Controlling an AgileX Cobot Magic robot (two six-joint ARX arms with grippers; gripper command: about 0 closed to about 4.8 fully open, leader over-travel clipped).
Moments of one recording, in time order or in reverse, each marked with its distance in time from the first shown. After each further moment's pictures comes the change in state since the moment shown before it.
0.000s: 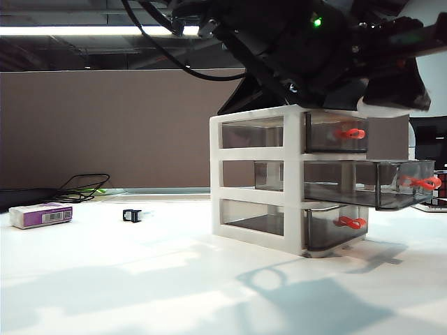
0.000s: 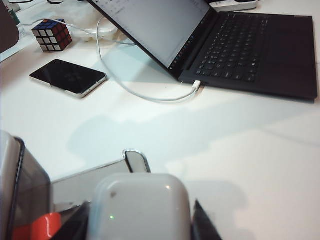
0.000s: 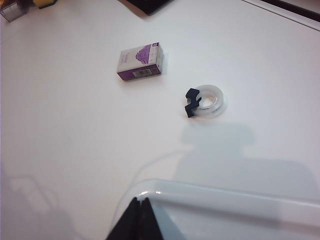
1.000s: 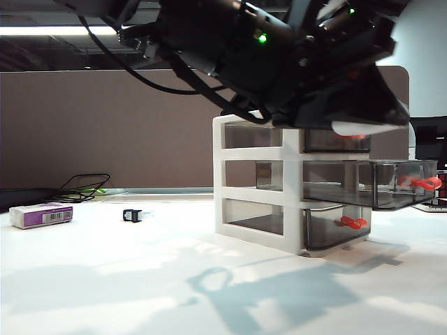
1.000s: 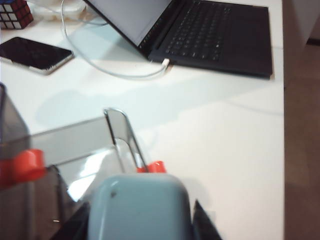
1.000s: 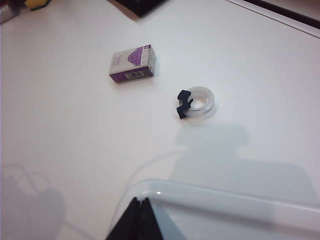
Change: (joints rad) left arm 0.062 -0.078 -0.142 0.019 0.200 -0.031; right arm -0.006 0.000 0.000 0.006 0.022 0.003
